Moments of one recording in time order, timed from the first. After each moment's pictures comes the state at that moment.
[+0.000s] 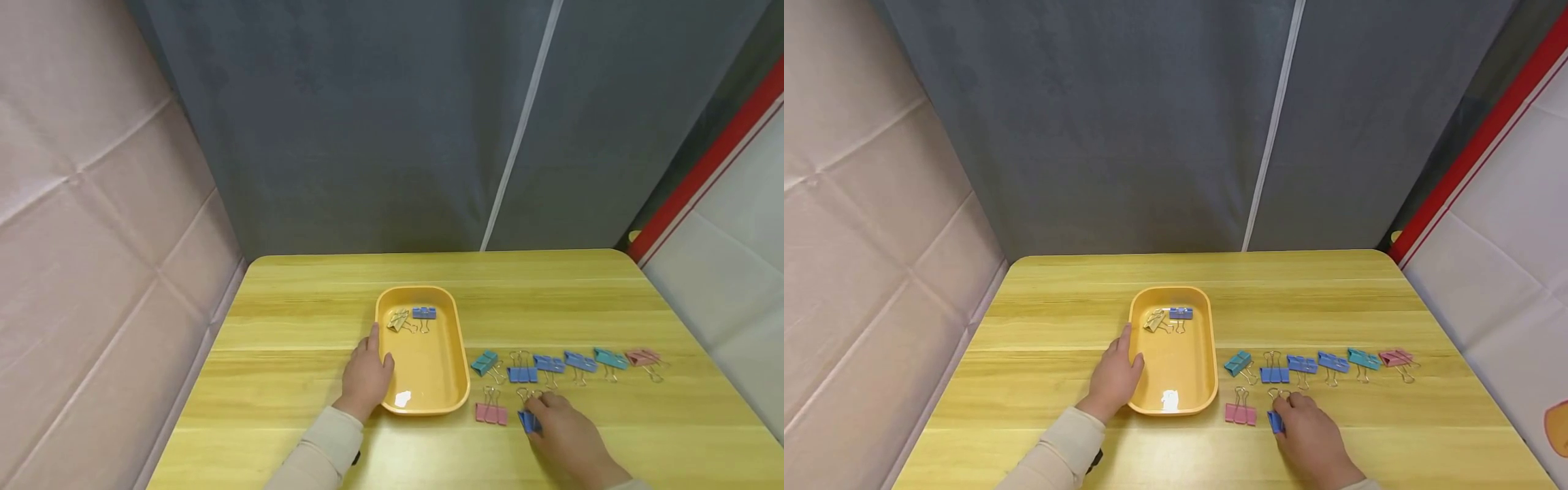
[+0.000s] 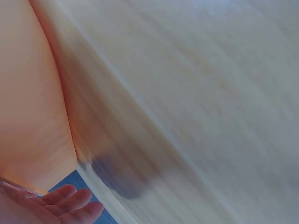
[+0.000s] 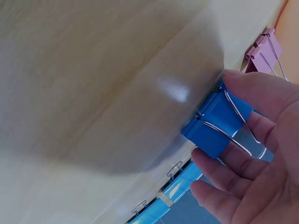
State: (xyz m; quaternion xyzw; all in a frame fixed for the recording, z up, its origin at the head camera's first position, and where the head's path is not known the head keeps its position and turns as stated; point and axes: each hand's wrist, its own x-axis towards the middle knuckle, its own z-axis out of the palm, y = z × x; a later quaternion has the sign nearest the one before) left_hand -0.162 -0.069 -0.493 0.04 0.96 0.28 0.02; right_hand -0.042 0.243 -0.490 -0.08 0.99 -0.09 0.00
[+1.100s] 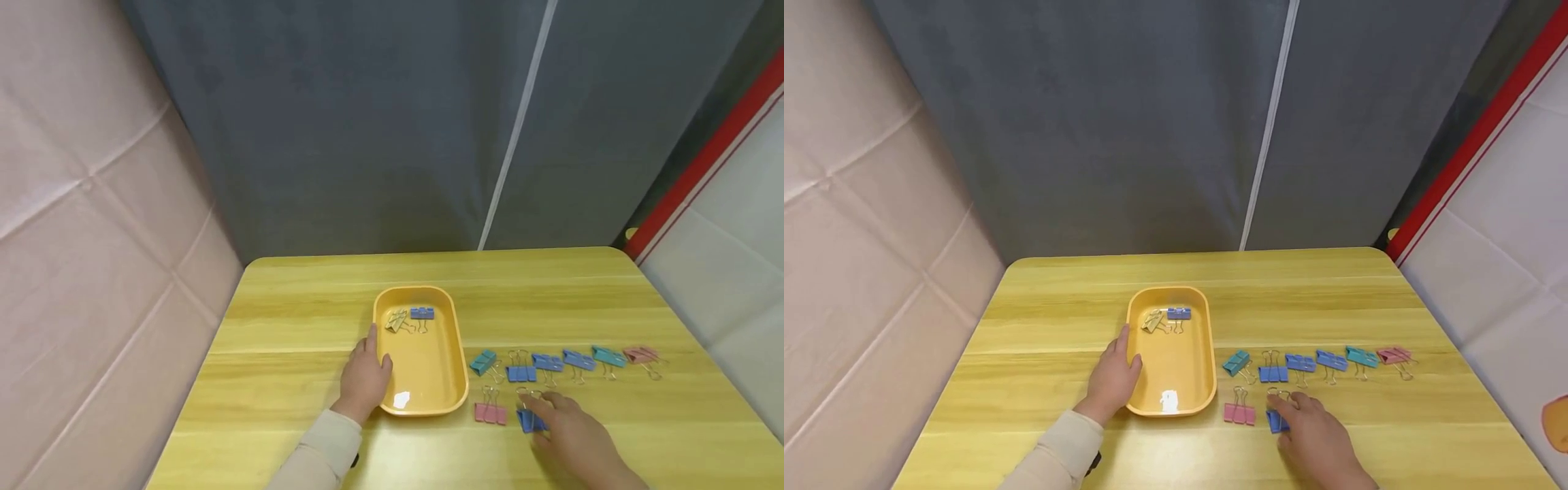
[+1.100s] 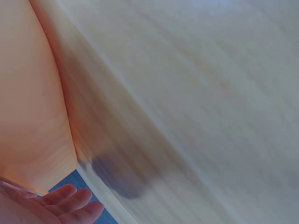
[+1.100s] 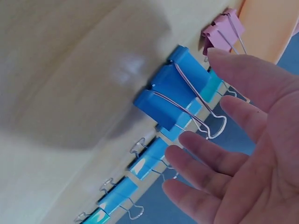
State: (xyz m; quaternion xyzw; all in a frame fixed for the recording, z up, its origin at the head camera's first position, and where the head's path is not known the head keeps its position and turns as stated) left_hand -0.163 -0.069 -0.497 0.04 0.96 0.28 0.04; right_hand -0.034 0.247 -0.472 -0.06 0.99 -0.12 0.04
